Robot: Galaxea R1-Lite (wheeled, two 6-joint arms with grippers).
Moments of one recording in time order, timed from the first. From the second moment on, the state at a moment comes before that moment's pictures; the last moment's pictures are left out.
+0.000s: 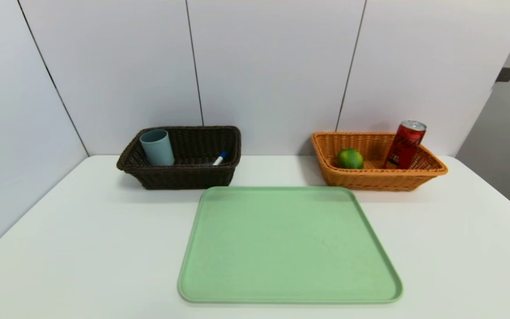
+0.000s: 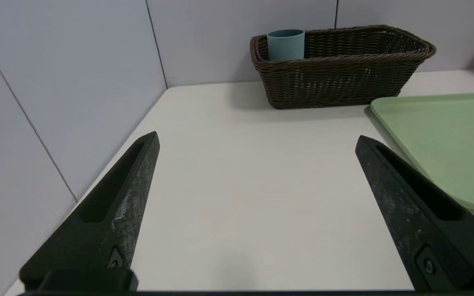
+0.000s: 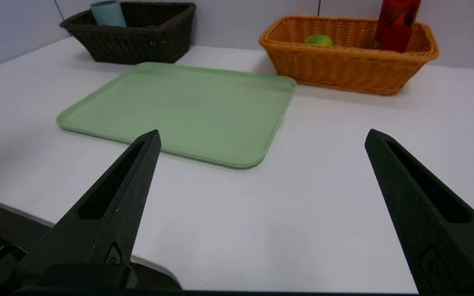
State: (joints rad) left arm 0.02 0.02 -0.08 -0.14 0.04 0.07; right arm -0.01 0.01 -0.37 0.29 0.34 0.04
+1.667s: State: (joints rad) left arm 0.01 0.00 0.00 -0.04 0.01 -0.01; right arm -0.01 0.00 -0.02 0.05 -0.01 0.01
